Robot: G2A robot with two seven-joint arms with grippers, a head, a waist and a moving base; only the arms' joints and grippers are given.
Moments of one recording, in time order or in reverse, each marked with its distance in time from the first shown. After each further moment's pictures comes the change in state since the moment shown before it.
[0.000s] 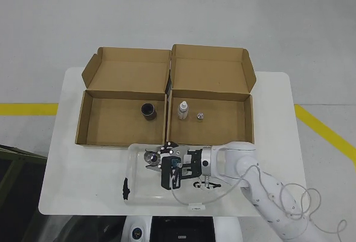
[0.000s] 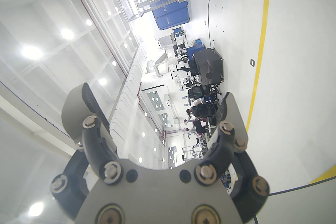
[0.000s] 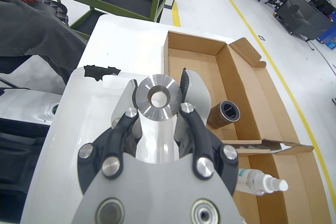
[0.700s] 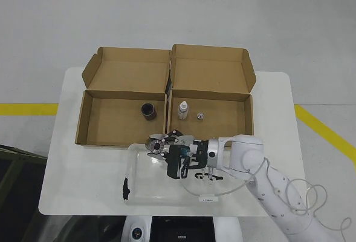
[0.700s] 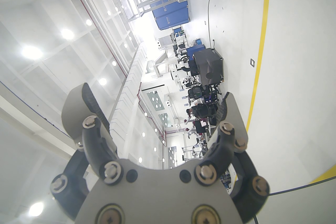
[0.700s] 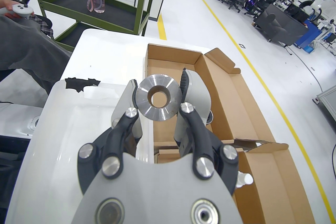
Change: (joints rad) left arm 0.000 0.000 0.000 0.000 0.000 0.000 0.000; right arm 0.035 0.007 0.037 0.007 0.012 0.040 -0.071
